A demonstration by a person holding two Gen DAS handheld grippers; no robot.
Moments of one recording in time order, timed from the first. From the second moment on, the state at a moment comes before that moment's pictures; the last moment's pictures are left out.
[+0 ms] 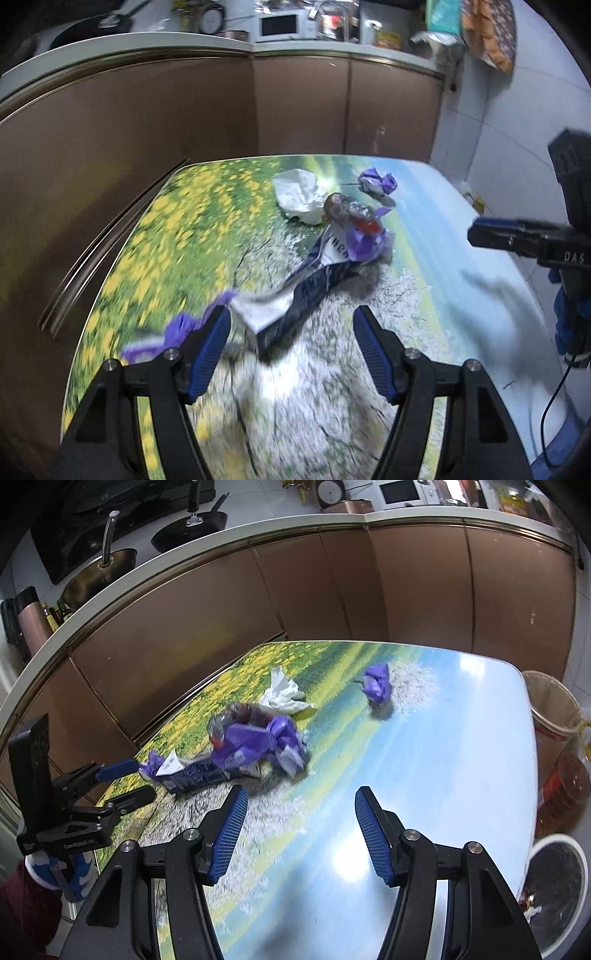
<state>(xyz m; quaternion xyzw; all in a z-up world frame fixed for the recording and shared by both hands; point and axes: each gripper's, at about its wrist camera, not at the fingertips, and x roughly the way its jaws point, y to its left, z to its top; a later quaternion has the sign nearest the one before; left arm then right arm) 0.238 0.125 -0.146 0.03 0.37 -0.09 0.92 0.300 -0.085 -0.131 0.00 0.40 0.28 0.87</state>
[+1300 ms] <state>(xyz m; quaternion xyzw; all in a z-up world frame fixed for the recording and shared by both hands) 0.310 0.089 -0.182 0.06 0.43 -0.15 0.89 0.369 -0.032 -0.182 -0.09 0.43 0.35 0.83</state>
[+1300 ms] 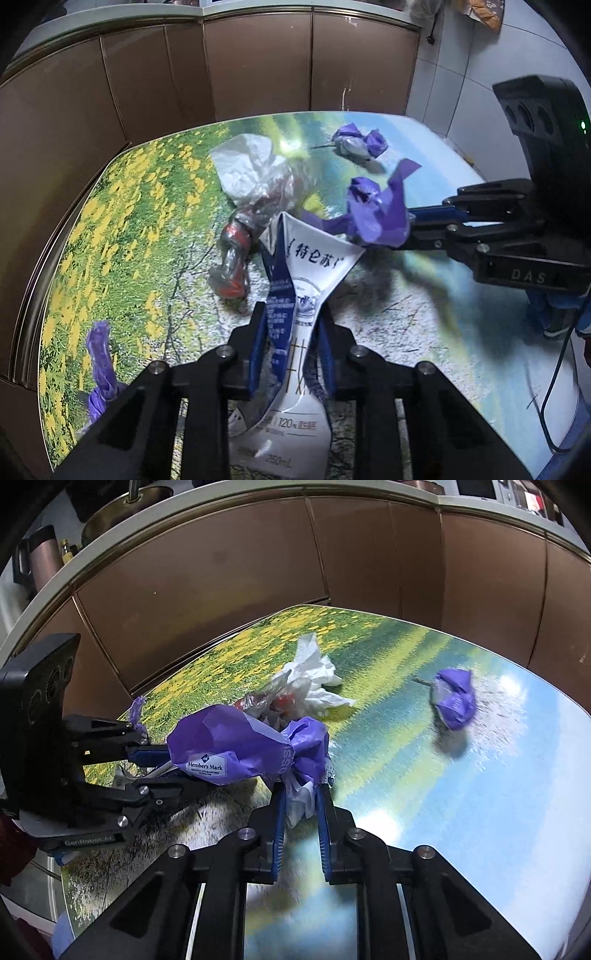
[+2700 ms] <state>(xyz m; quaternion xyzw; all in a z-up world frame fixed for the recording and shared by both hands) 0.129 0.001 -0.055 0.04 0.32 -0.13 0.94 0.137 -0.232 -0.056 0.02 0.32 0.24 0.92</state>
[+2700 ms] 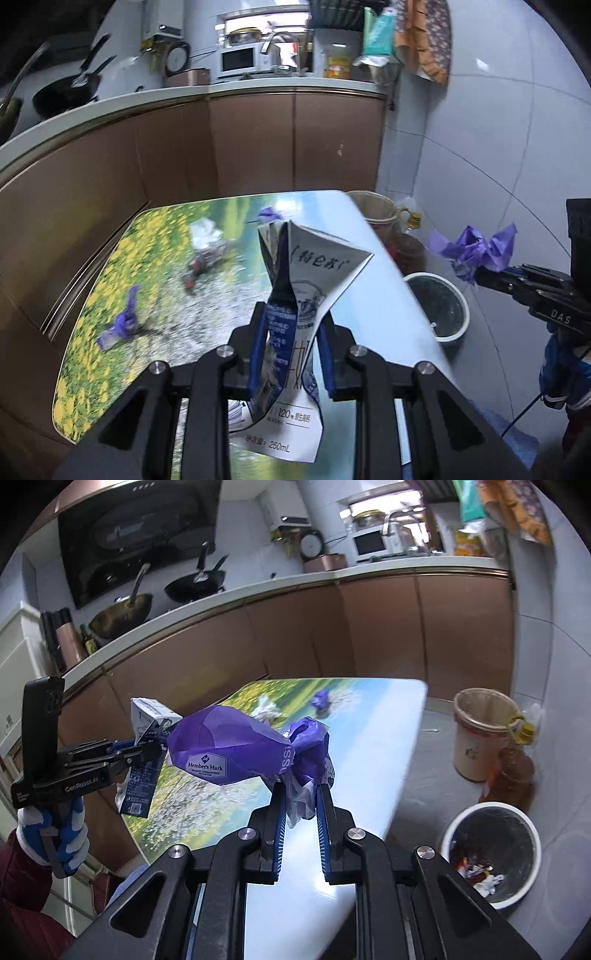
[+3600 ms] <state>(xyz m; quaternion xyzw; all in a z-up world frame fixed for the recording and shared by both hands) 0.264 -0.258 -0.138 0.14 0.40 -0.30 0.86 0.199 -0.395 -0.180 0.17 0.39 0.01 0.90</state>
